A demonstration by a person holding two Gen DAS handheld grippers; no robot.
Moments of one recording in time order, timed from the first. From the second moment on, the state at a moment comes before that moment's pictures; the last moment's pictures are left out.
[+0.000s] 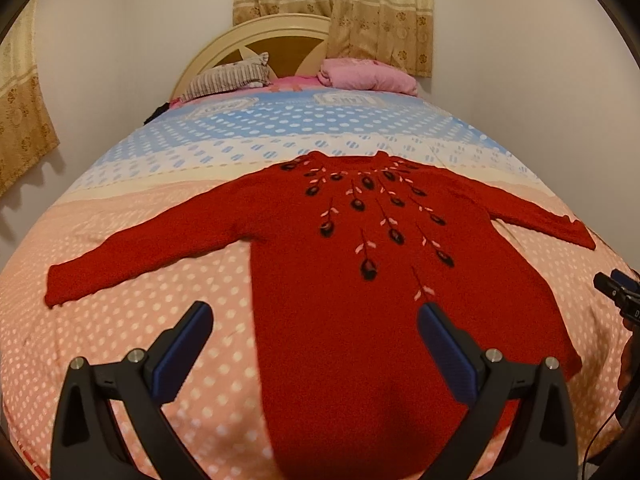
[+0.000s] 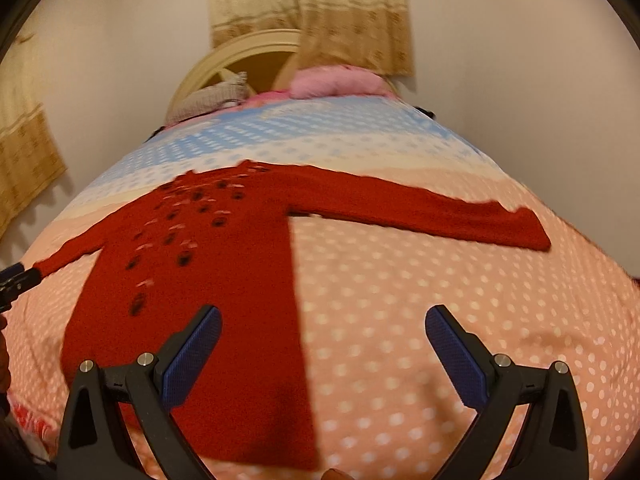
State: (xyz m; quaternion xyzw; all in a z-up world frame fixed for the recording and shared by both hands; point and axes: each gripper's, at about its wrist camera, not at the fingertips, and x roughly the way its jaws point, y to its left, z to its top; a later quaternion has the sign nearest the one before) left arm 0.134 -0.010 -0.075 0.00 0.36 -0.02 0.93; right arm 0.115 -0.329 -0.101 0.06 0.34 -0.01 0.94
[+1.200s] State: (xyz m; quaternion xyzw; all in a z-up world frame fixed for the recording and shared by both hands) left arm 0.193 0.006 -0.123 0.01 0.35 0.06 0.93; right arm 0.234 -0.620 -0.162 0.30 0.39 -0.22 0.84
